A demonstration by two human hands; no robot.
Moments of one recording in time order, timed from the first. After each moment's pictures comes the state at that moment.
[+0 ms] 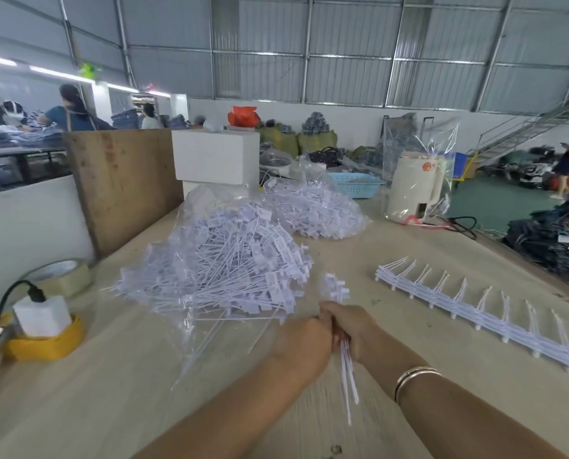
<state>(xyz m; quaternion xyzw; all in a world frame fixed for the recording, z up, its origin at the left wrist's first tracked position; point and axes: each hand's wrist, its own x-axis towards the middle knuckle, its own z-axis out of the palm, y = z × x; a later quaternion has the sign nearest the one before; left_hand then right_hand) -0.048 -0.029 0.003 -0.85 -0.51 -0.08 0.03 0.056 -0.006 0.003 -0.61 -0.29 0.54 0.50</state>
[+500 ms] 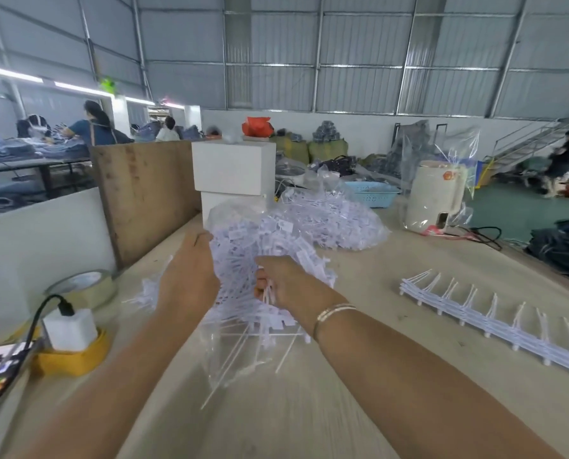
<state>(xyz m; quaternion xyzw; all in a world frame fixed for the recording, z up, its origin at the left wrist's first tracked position) -0.211 0.013 0.084 -0.67 -0.65 -0.36 0.04 -0.078 0.043 0.092 -0.49 -0.35 0.67 0.44</state>
